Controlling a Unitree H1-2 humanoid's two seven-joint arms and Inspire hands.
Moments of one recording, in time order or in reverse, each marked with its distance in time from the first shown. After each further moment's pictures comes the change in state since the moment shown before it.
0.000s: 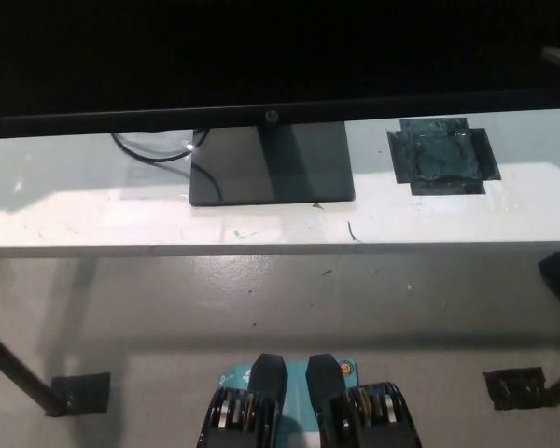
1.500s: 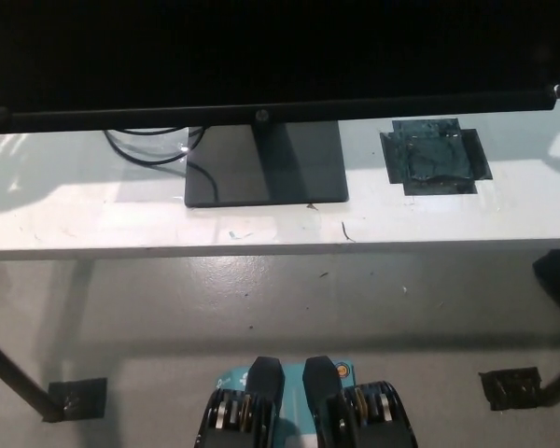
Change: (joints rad) left_arm -0.200 0.043 -0.361 0.276 0.305 -0.143 0.039; right_arm -0.261 -0.050 0.751 0.086 -0.575 -0.031 -0.070
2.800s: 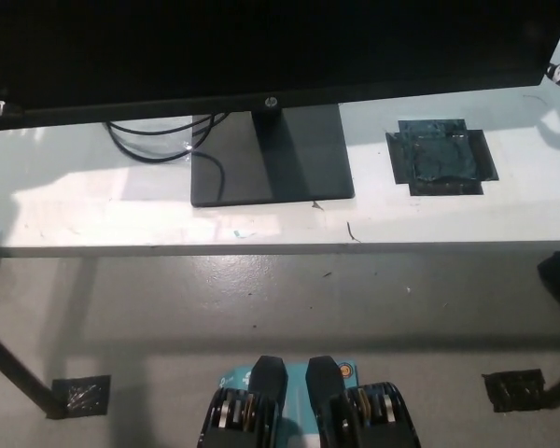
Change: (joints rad) left_arm -0.210 -0.094 -0.268 0.241 0.294 0.030 0.114; right_arm -0.054 0.126 0.283 0.263 -0.344 -0.079 -0.543
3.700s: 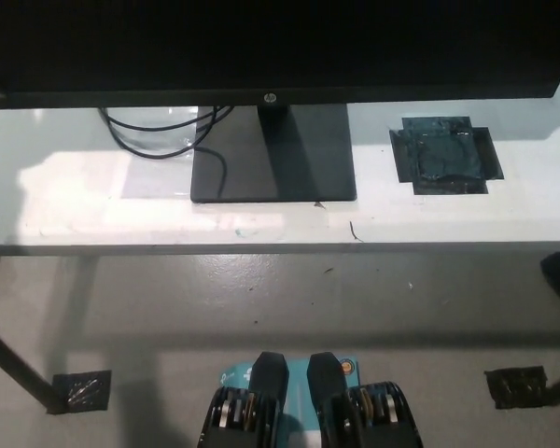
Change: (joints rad) left_arm -0.029 -0.036 -0.023 0.063 0.090 0.087 0.234; right_arm 0.048 -0.005 -0.113 -0.003 -0.072 -0.003 -0.286
